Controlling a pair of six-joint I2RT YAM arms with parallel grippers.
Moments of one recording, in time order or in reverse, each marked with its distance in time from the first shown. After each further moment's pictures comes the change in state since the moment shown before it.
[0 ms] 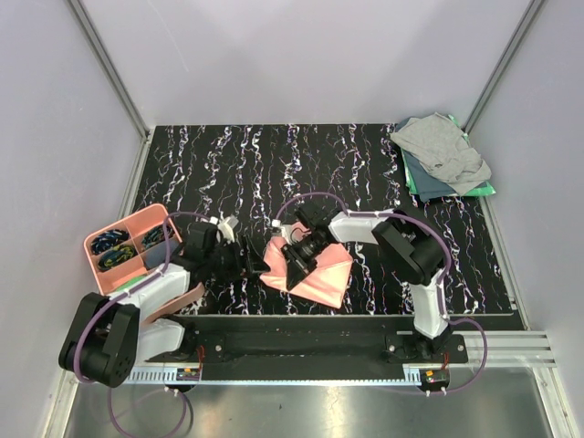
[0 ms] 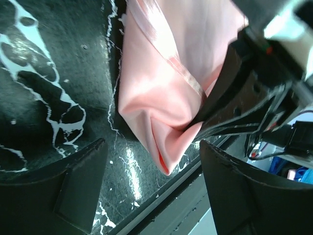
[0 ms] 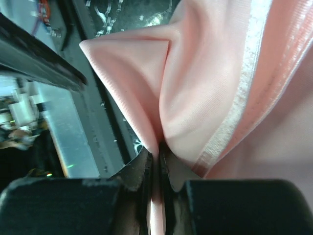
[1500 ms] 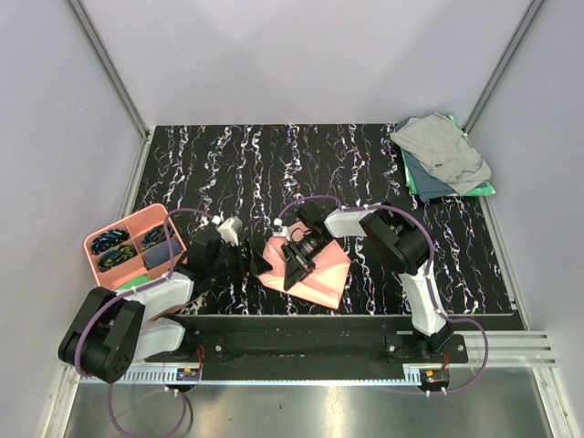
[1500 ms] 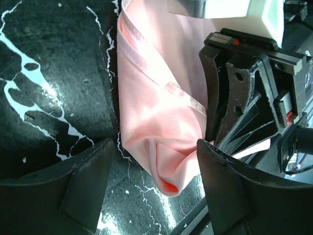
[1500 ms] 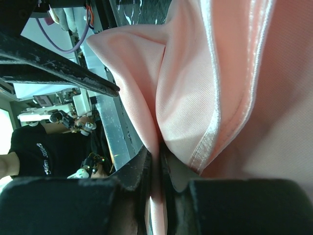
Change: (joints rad) left arm -0.068 0.021 -0.117 0.306 -0.114 0.058; right arm -0.047 0.145 0.080 -0.048 -0.236 0.053
